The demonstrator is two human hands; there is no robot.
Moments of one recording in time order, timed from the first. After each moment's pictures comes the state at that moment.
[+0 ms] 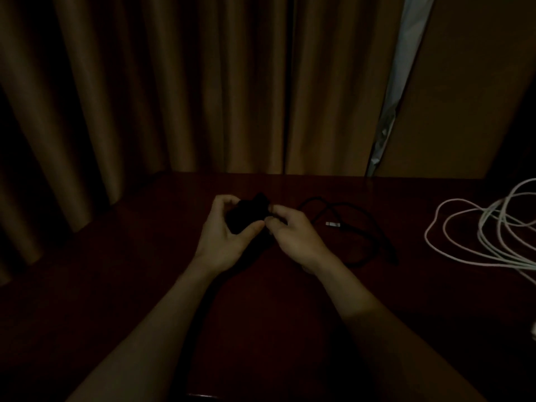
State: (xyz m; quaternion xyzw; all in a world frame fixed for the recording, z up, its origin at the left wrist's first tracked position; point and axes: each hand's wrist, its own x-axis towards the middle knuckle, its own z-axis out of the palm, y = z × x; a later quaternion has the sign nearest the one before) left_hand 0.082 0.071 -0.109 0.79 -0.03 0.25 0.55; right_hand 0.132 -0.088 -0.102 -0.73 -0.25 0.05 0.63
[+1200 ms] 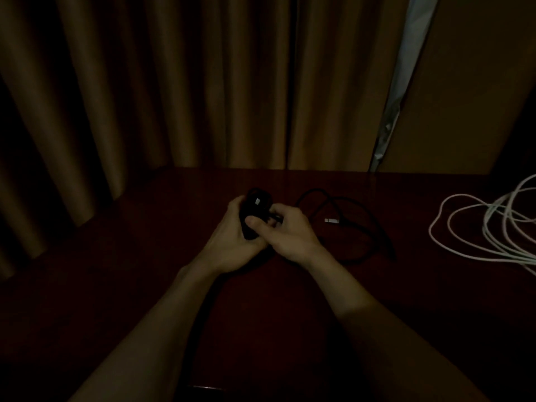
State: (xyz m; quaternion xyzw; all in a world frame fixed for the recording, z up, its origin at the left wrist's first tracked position) left_hand 0.079 0.074 -0.109 0.88 -0.04 0.11 0.47; right_hand 0.136 -0.074 -0.116 -0.78 -0.24 0.01 0.58
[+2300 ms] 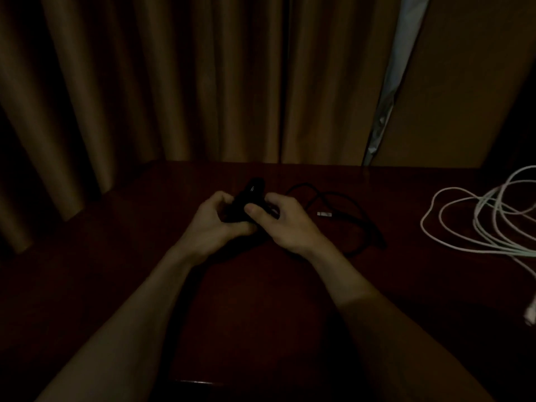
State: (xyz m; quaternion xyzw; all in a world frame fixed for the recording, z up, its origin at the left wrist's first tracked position) left_hand 0.083 0.088 -0.105 0.80 -0.02 0.12 0.59; right_hand 0.129 -0.089 -0.099 -0.78 -0.29 0.01 0.56
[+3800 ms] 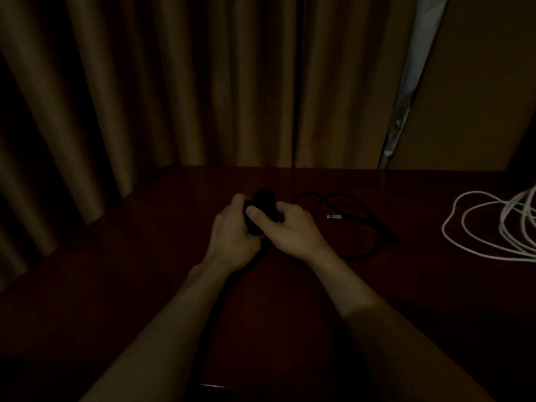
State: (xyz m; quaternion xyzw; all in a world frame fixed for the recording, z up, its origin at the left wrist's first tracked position) left_hand 0.080 0.075 -0.110 0.90 -0.01 0.24 0.37; right_hand 0.125 -0.069 -0.102 -0.82 -0.23 0.01 0.52
